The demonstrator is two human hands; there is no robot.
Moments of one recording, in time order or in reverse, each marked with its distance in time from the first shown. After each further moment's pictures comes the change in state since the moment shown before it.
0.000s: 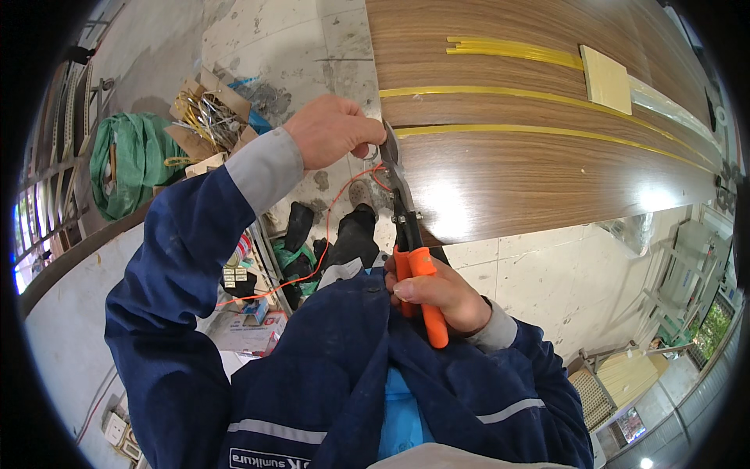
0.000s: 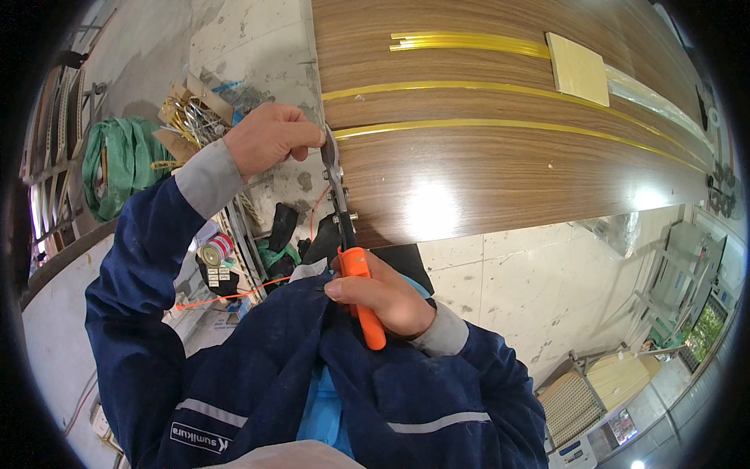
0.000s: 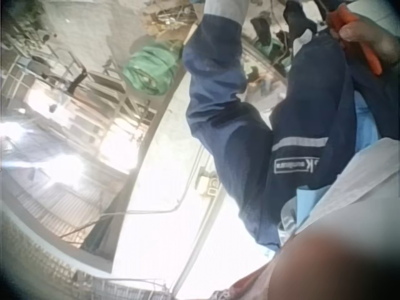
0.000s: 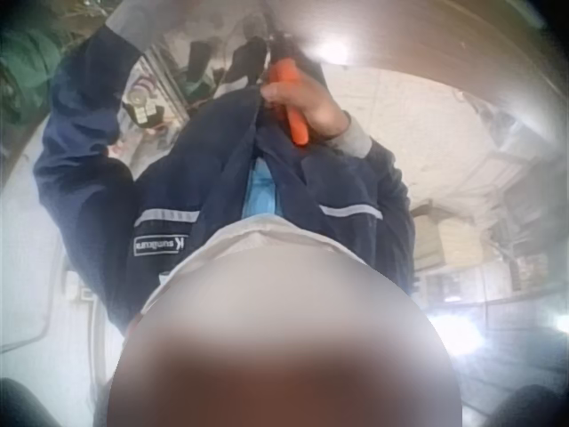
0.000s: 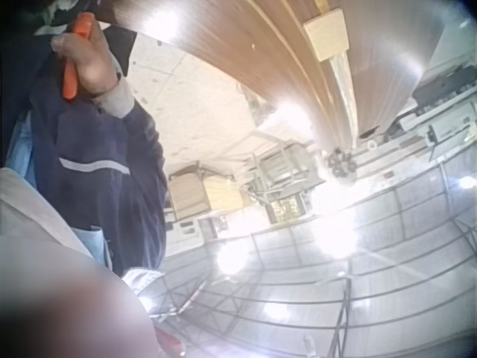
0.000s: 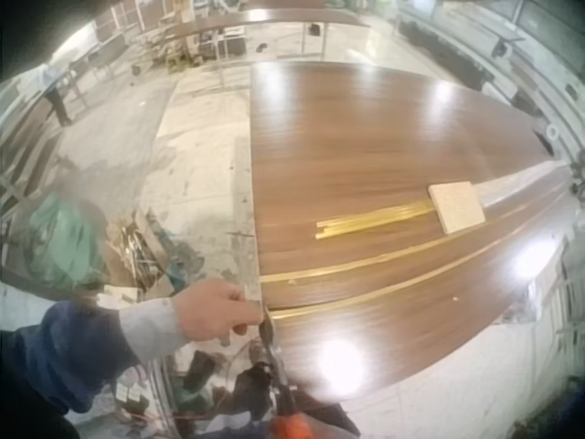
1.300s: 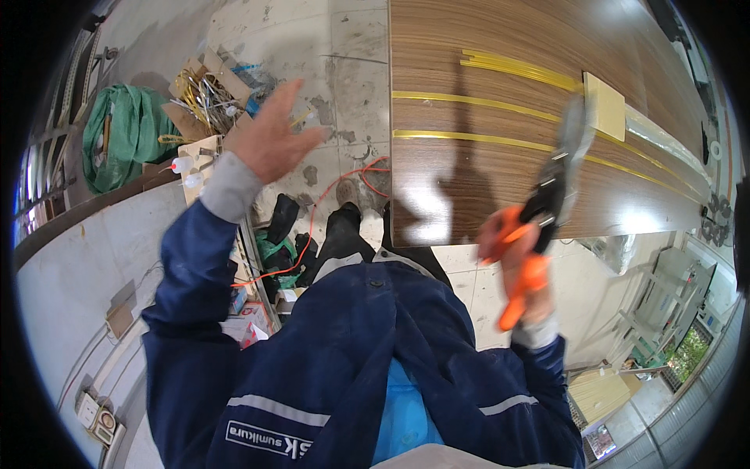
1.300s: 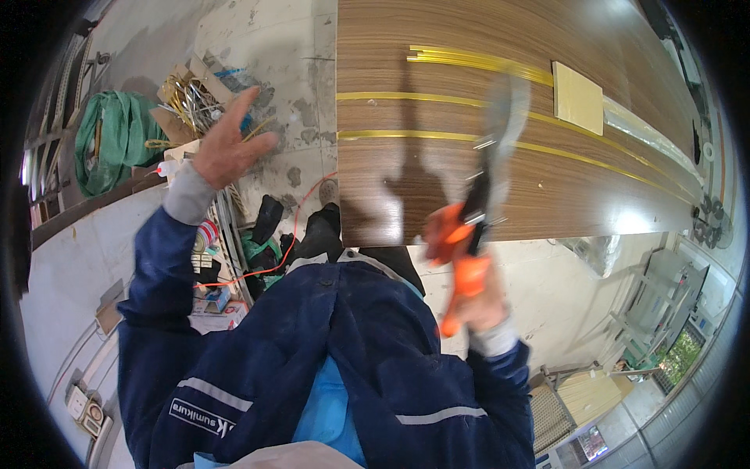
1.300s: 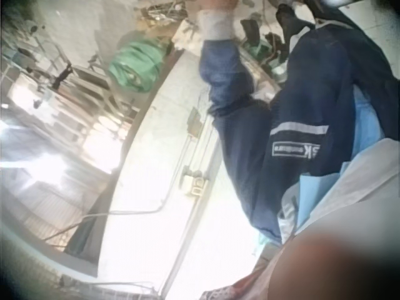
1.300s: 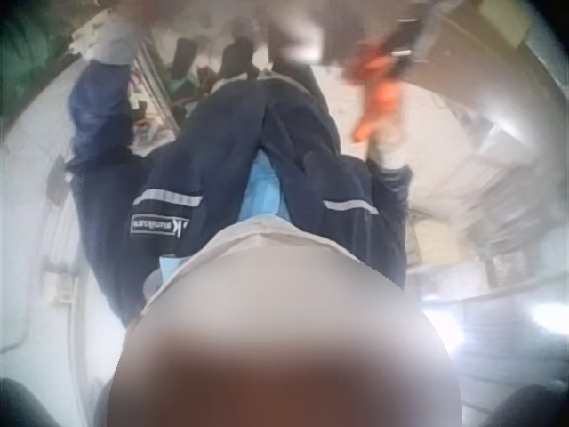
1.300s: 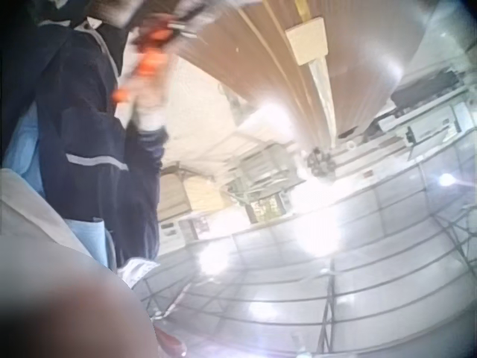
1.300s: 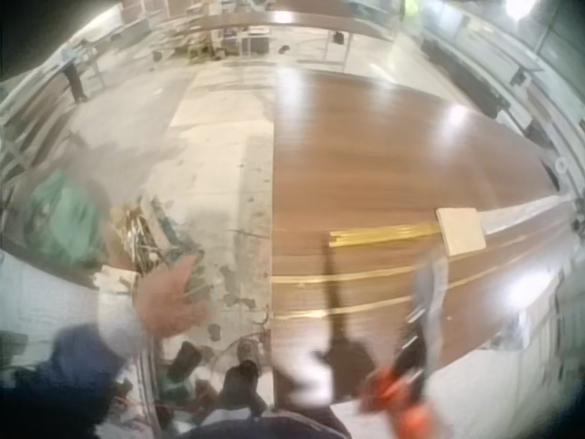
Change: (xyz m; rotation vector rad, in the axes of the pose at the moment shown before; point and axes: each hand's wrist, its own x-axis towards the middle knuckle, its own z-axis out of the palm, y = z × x) left_hand -0.031 -0.075 -0.025 0.387 0.376 0.193; right_hand -0.050 -0.025 -0.077 -0.338 0.210 -0.594
